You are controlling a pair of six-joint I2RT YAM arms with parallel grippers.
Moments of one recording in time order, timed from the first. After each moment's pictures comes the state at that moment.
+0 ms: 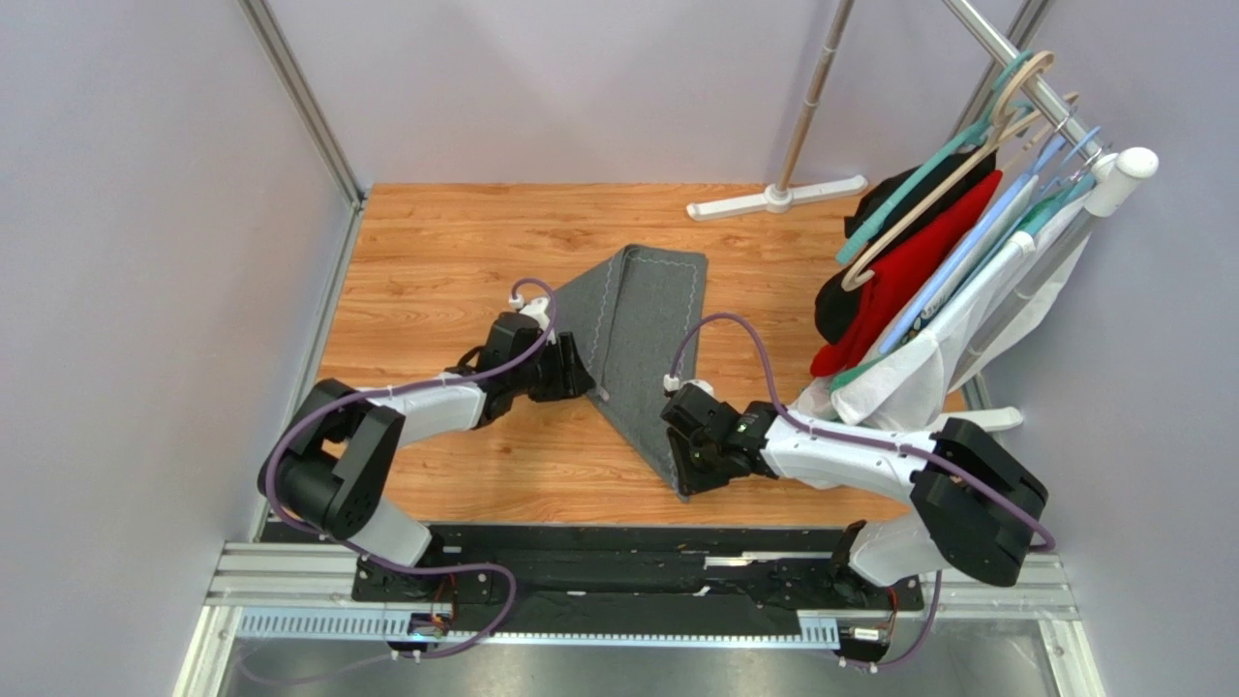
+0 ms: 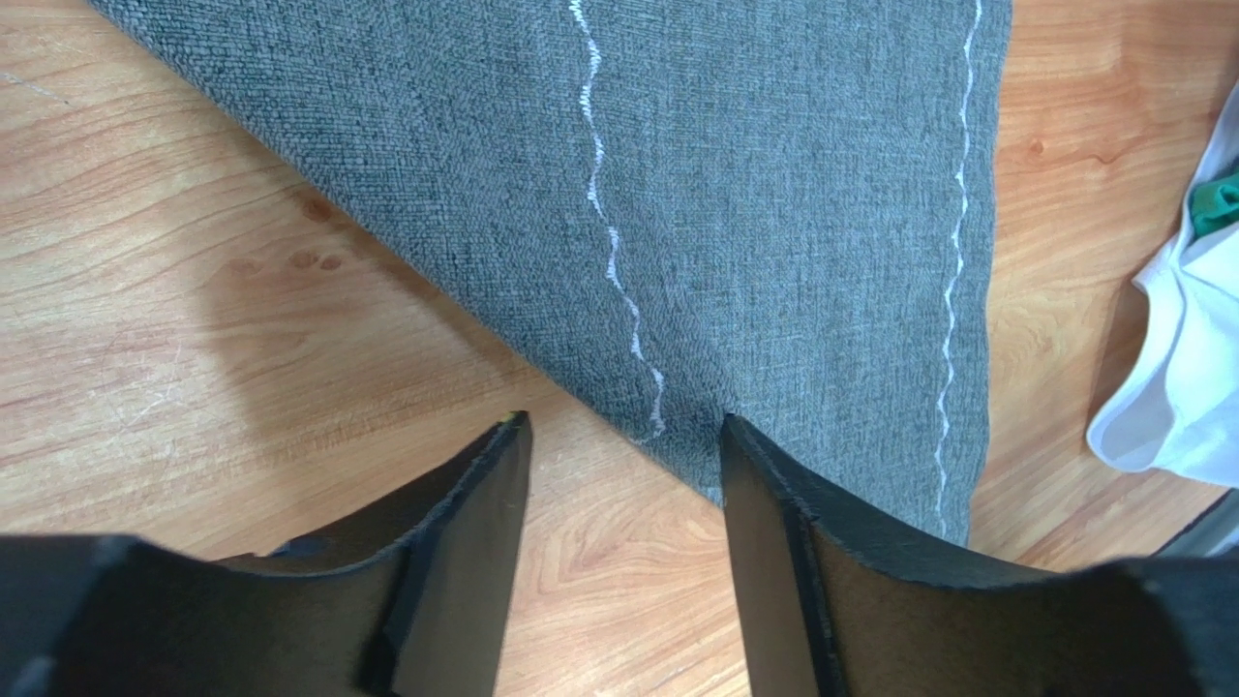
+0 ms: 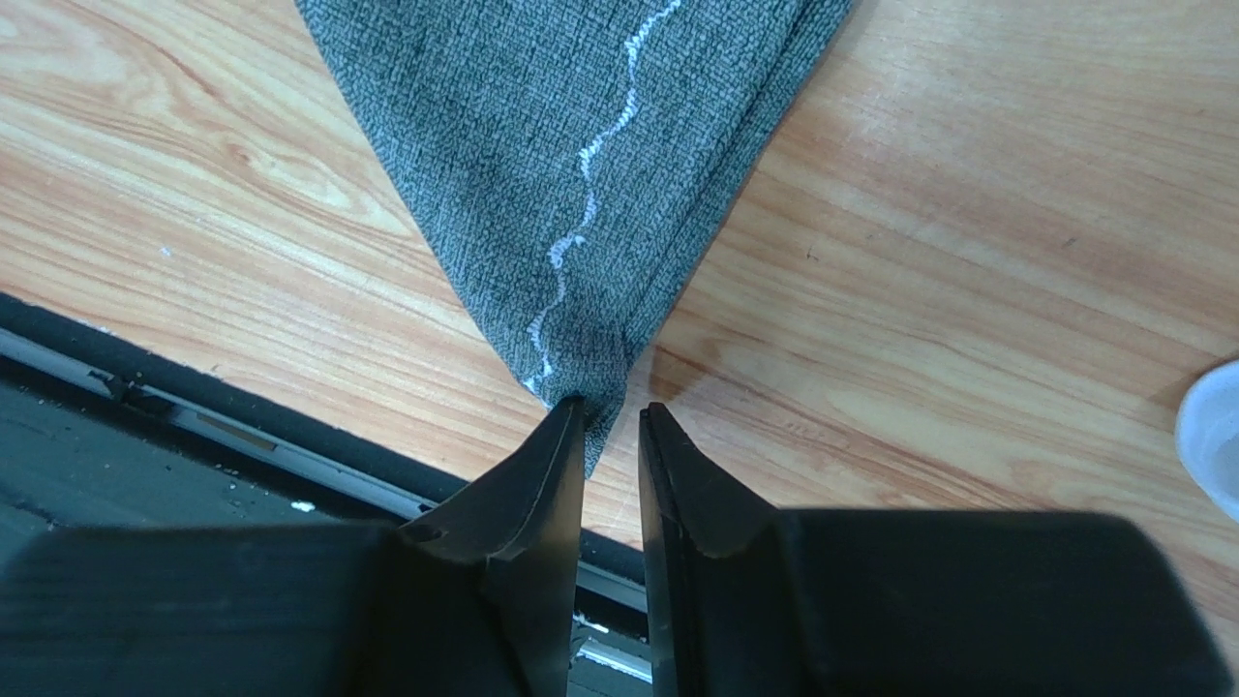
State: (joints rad) left arm -0.48 1.53 0.64 0.18 0.19 -0.56; right arm 0.96 1.39 0.71 -0.49 0.03 0.65
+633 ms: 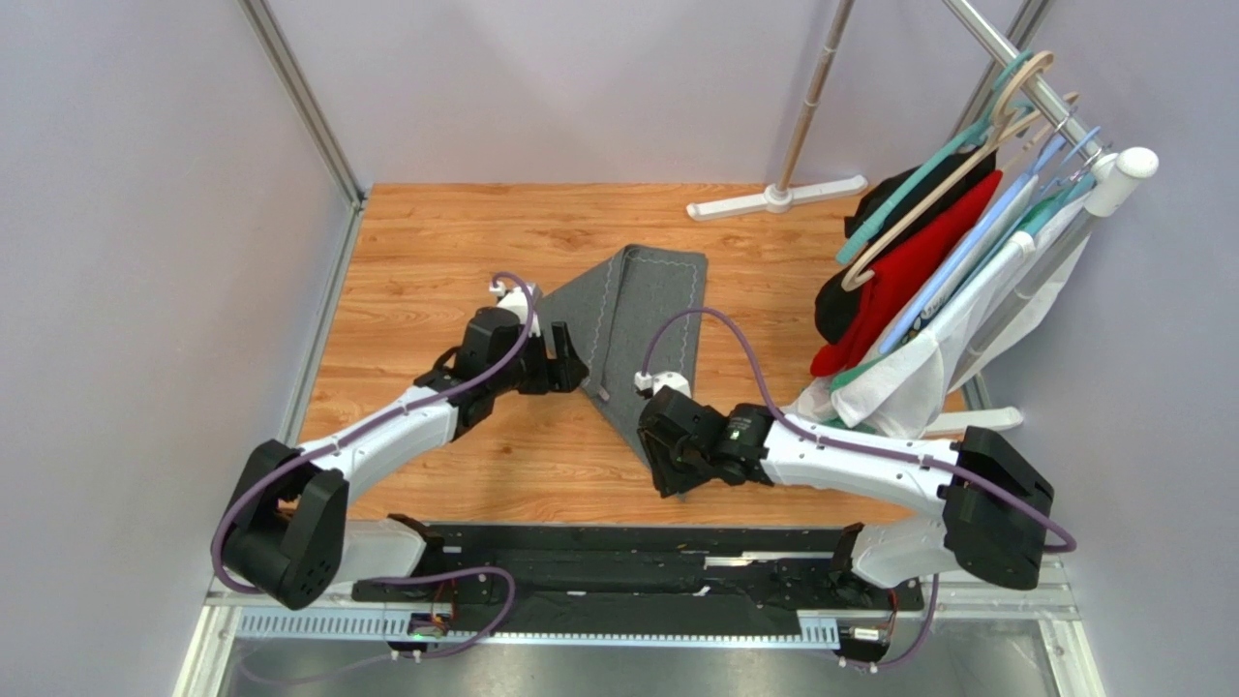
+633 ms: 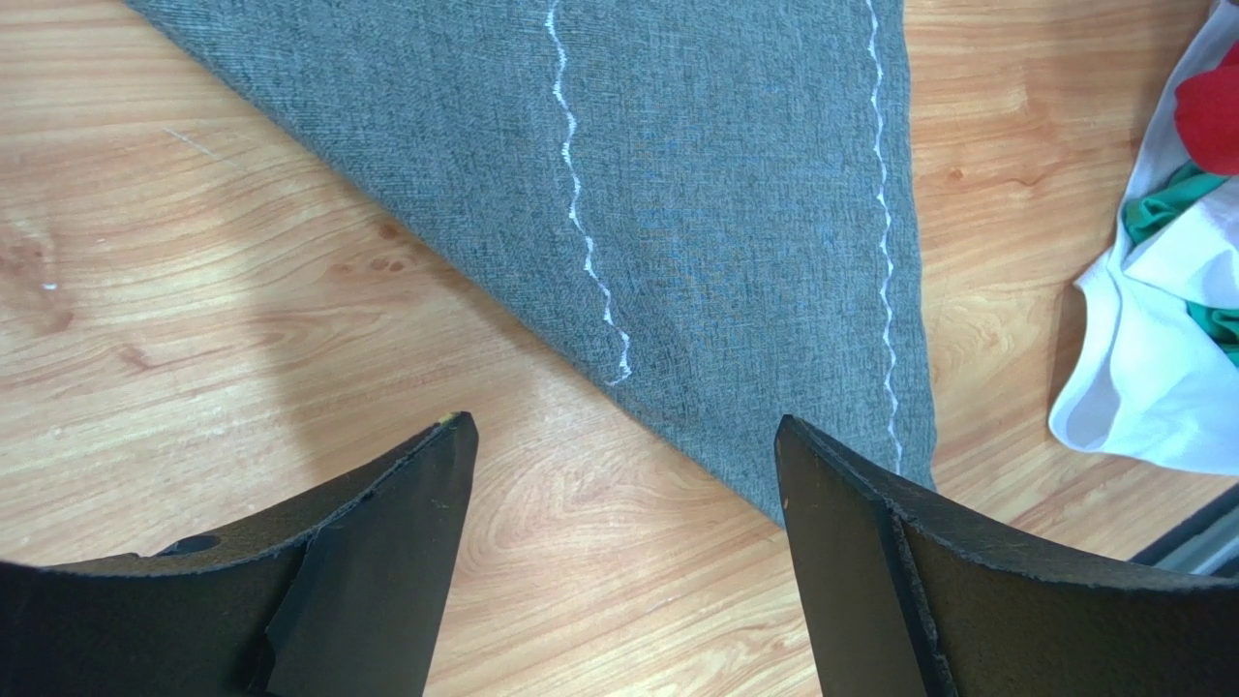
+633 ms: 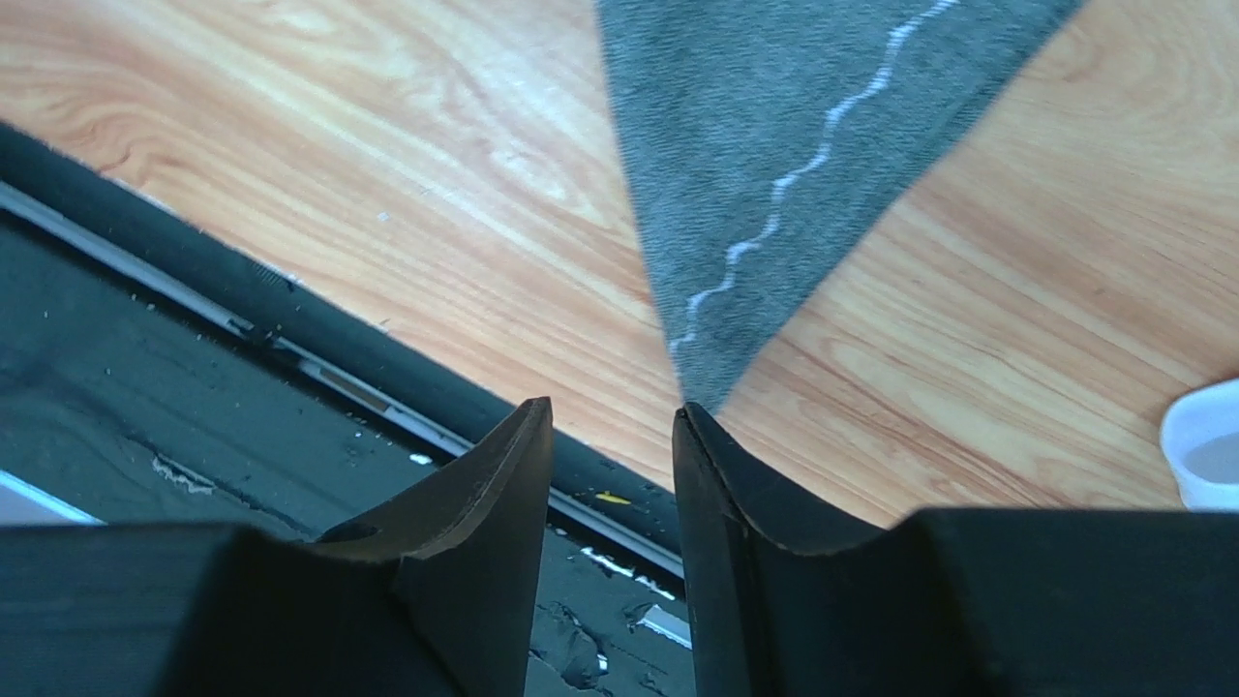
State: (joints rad) left arm -0.48 1.28 0.64 0.02 0.12 -0.48; right arm 1.08 1.35 0.84 -0.56 0.12 0.62
